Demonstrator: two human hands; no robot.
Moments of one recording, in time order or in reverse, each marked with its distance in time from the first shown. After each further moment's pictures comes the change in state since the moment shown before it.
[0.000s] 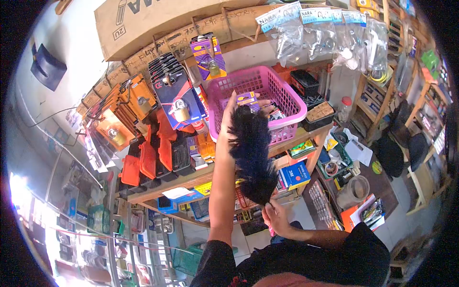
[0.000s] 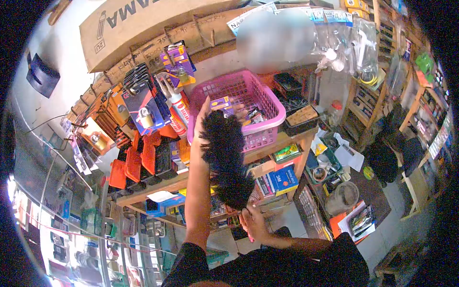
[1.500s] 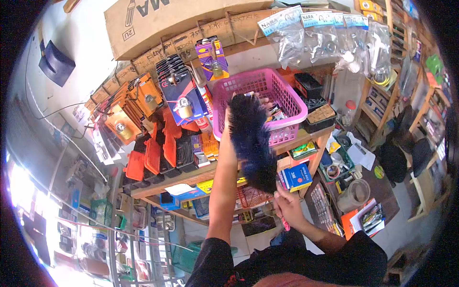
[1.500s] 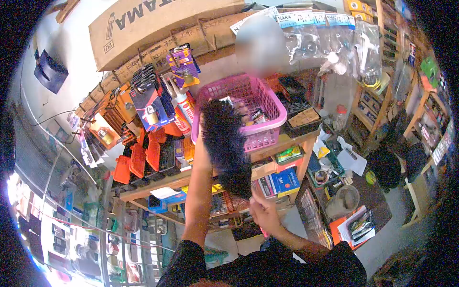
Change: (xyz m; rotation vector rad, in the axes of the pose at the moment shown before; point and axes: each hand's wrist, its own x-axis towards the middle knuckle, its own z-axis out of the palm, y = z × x) left_hand 0.025 0.002 -0.047 0.066 -0.343 0.004; right_hand 0.003 -0.068 -0.020 -0.240 0.090 -0.225
